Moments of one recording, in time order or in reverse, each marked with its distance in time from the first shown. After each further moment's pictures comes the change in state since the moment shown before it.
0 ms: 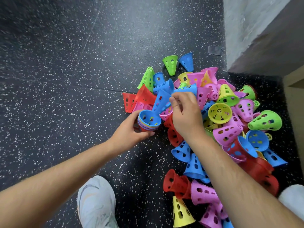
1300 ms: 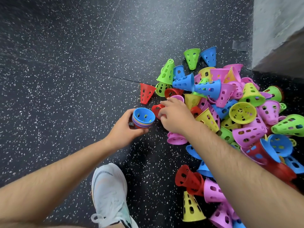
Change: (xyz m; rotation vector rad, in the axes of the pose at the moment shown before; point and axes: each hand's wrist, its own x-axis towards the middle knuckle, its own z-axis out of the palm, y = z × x) left_hand -0.031 -0.046 -0.044 -0.013 0.133 -0.162; right_hand 0.006 -0.010 0.070 -0.616 -0.731 -0.261
